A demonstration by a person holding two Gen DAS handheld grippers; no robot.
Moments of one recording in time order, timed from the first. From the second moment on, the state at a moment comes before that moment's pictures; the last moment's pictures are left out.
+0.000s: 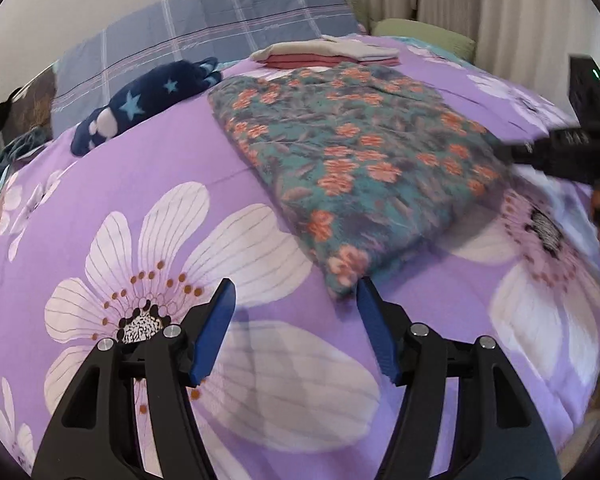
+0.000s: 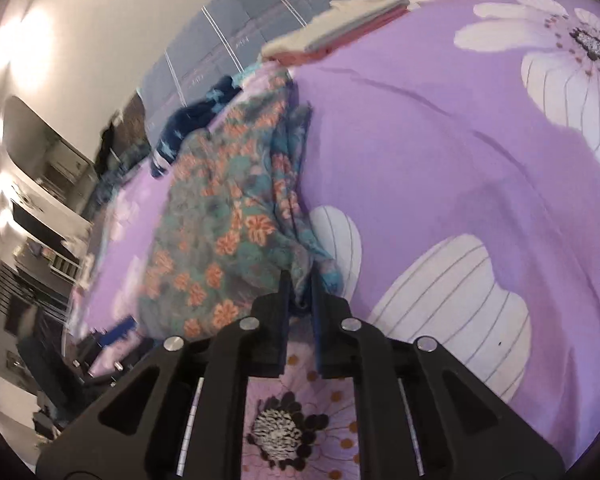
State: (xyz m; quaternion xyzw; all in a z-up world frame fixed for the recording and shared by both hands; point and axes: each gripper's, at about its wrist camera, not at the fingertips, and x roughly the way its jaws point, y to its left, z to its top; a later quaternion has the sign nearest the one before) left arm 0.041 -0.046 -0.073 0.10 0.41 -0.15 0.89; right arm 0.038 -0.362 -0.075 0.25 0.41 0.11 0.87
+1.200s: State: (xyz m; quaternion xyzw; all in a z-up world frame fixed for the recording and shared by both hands) left arm 0.075 -0.090 -0.082 0.07 0.39 -0.23 0.89; right arm 0.221 -0.333 -0.076 0.11 0.45 0.12 0.88
